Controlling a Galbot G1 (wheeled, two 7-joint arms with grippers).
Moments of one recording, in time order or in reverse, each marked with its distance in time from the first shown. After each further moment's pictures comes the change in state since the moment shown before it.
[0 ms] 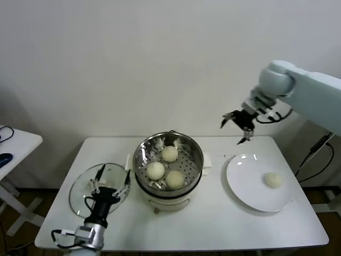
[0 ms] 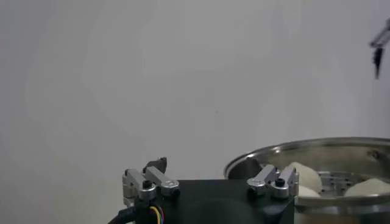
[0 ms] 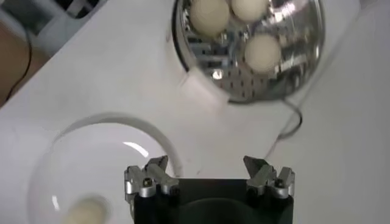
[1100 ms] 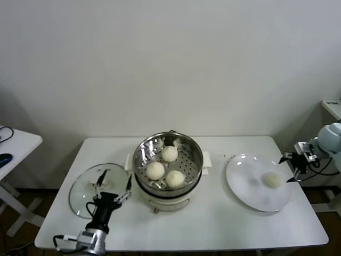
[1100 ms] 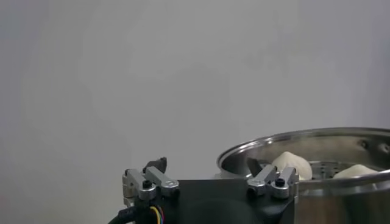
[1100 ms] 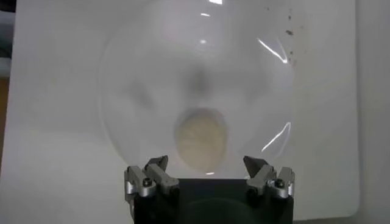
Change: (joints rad) left arm 0.035 -0.022 0.001 0.003 0.029 -0.001 -0.002; right arm -0.766 -0.041 0.737 -0.385 -0.421 0.032 0.009
